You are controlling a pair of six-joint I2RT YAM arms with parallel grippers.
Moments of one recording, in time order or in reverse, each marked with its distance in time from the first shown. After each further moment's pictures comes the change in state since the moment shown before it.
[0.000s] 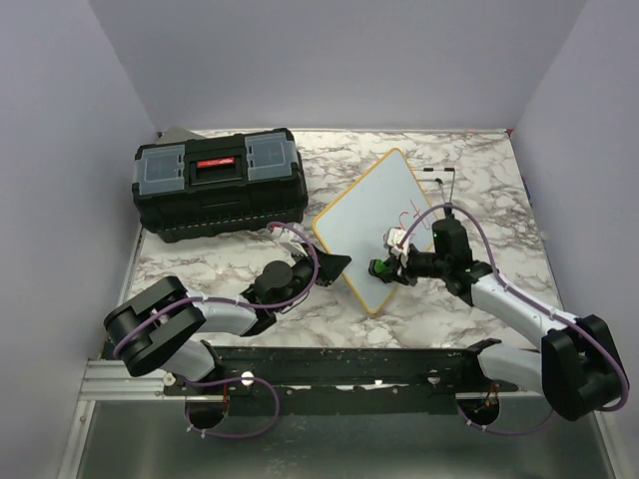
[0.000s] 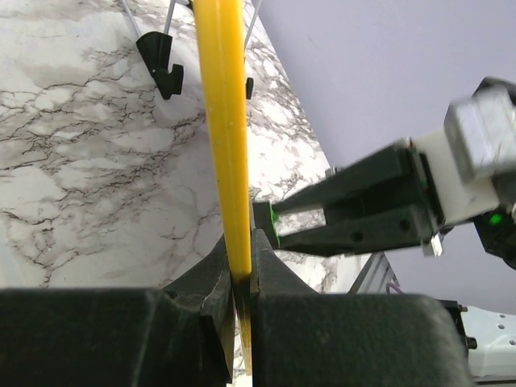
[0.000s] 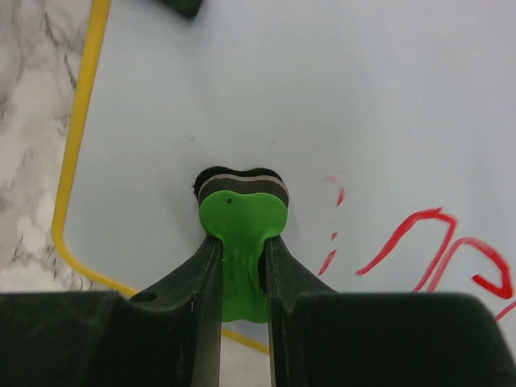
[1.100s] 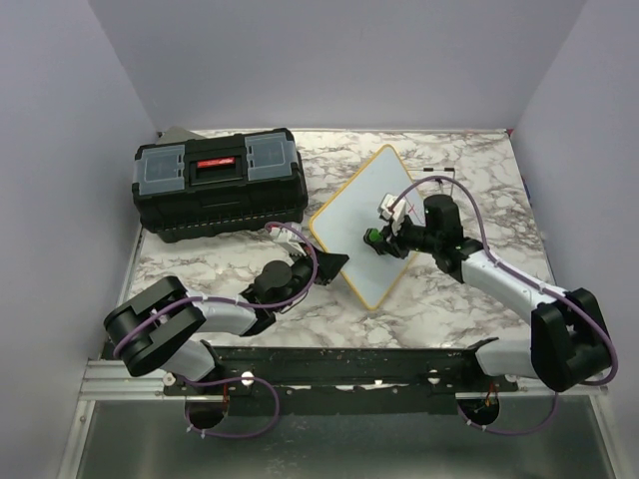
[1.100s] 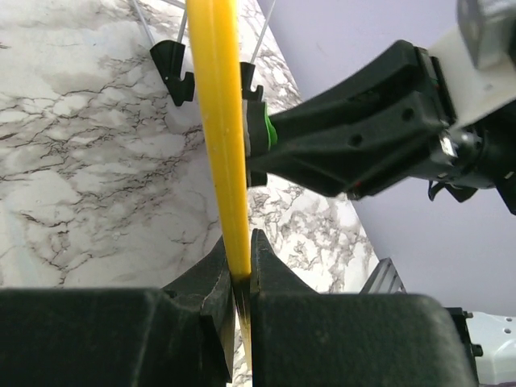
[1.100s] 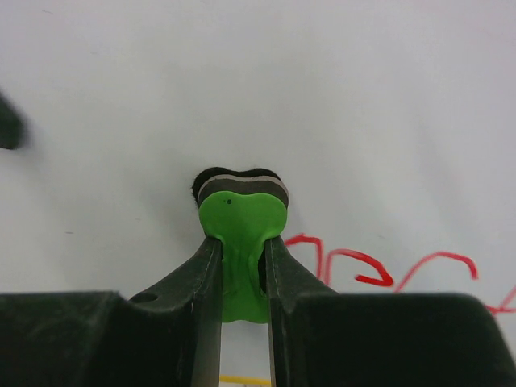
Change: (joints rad) left arm 0.007 0.001 -0.005 -0.003 -0.022 0.008; right arm 0.031 0.163 0.206 0.082 0.188 0.225
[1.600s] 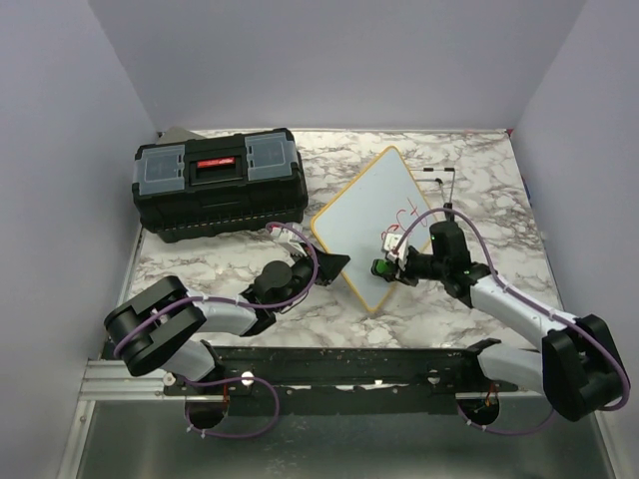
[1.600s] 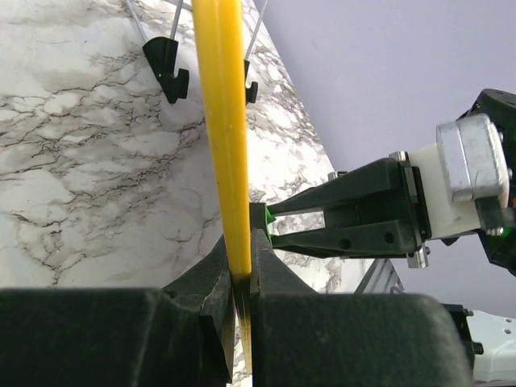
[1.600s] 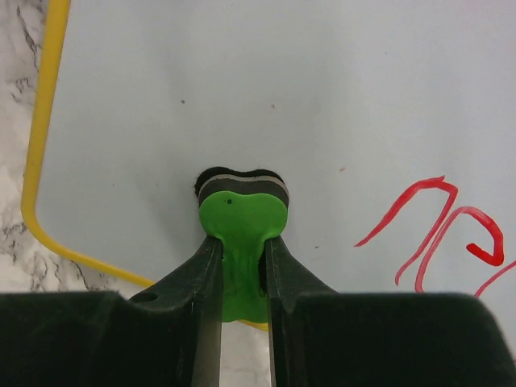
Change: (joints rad) left arm -0.002 0.001 0.000 0.010 0.013 0.000; right arm -0.021 -0.150 -0.208 -0.071 -0.085 -0.264
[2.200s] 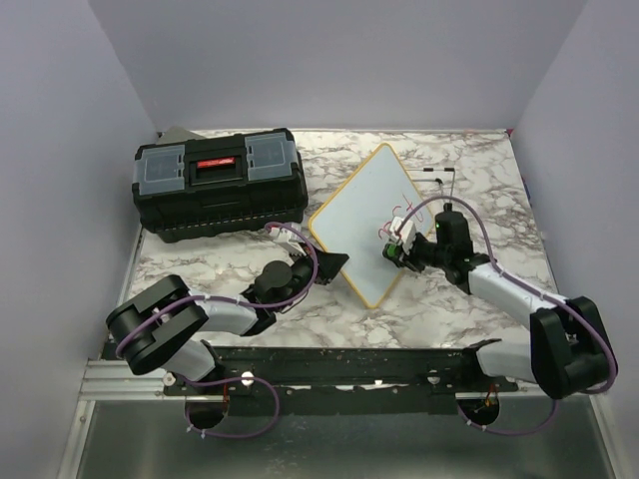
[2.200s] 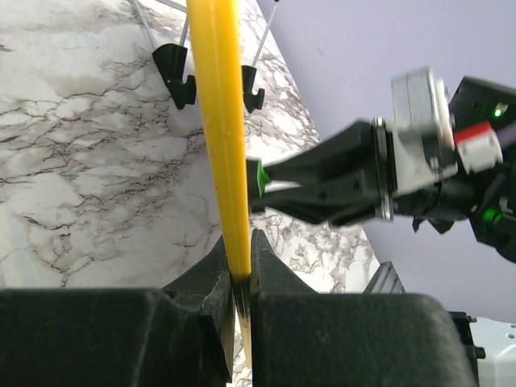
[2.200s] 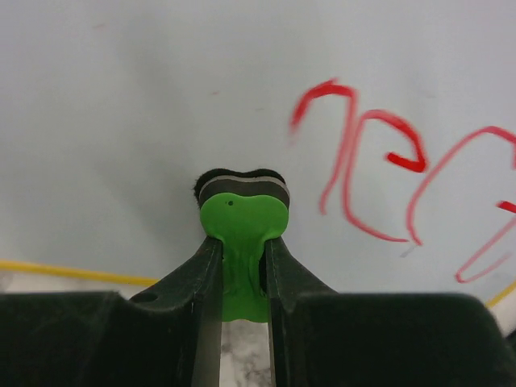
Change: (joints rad) left arm 0.004 0.008 0.000 0.002 -0.024 0.000; right arm -0.084 0.141 0.087 0.081 0.138 0.065
